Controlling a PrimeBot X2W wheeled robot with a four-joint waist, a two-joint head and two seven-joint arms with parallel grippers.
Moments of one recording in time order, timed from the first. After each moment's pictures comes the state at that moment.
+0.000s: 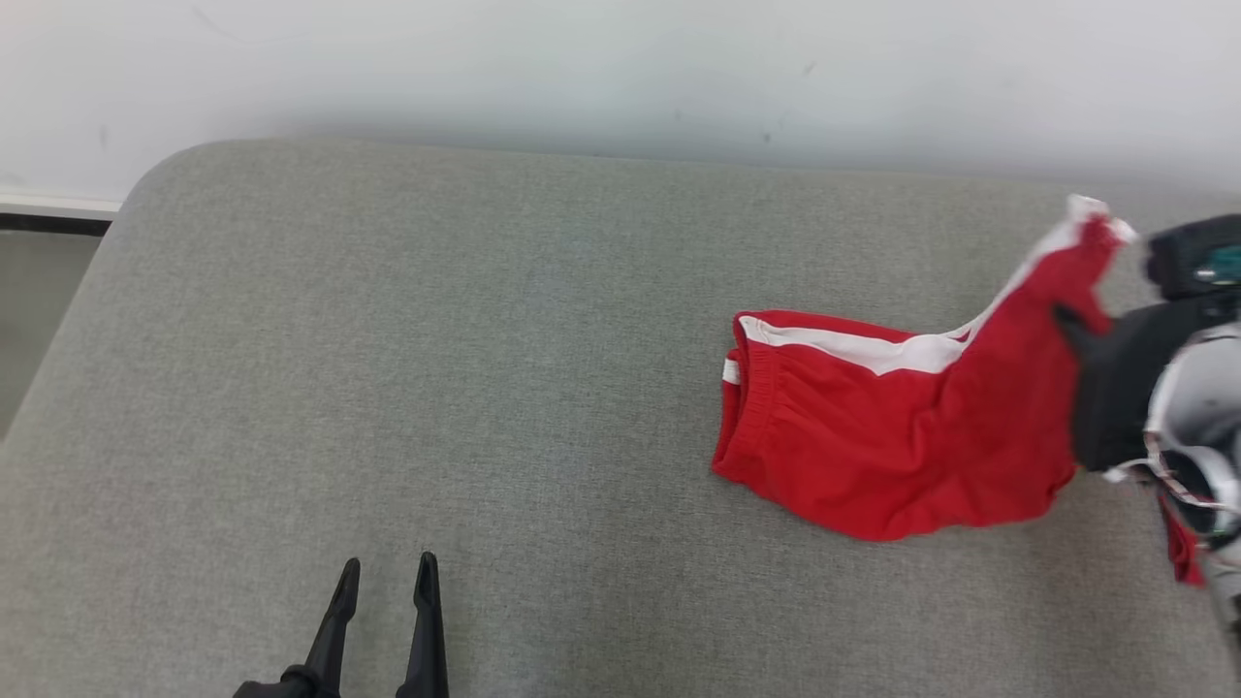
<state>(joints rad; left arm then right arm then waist) 0.06 0.05 -0.15 0.08 -0.32 -0.04 -0.26 -0.53 -0.48 0.14 0.26 0.39 0.13 0.61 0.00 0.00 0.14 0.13</state>
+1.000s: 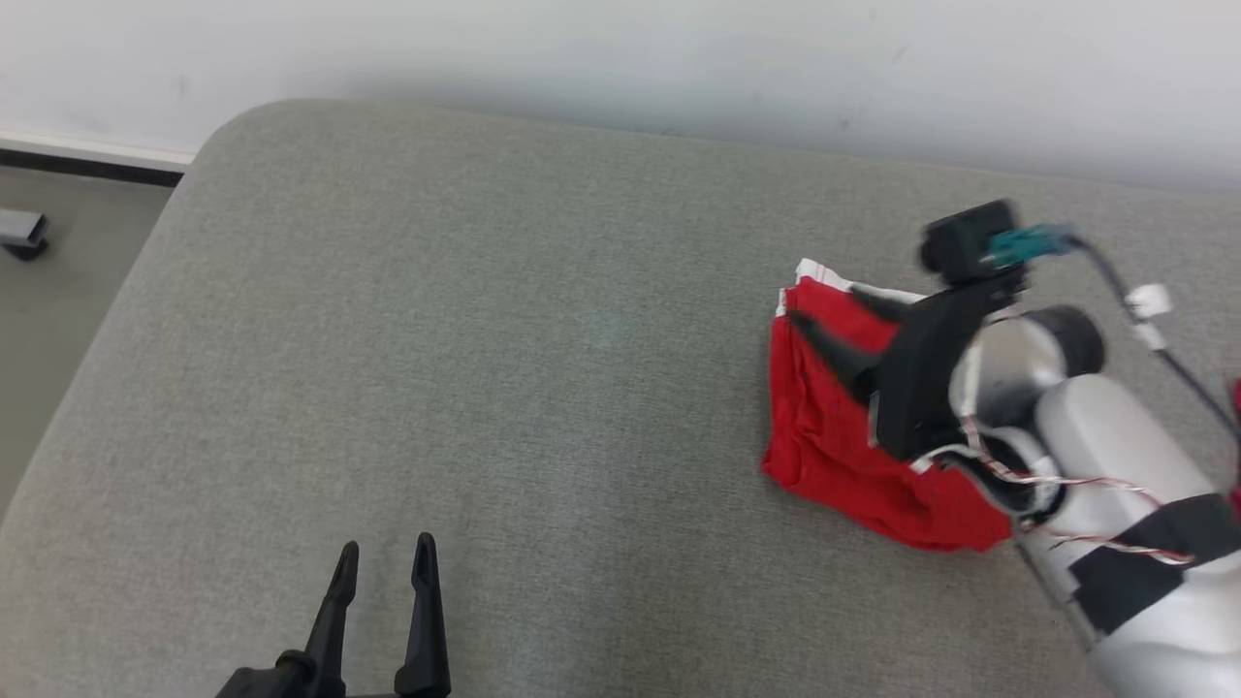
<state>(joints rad) 0.03 0.05 -0.17 0.07 -0.37 -0.02 -0.26 -0.69 -0.30 0.44 0.36 0.61 0.13 0.56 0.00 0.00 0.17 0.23</state>
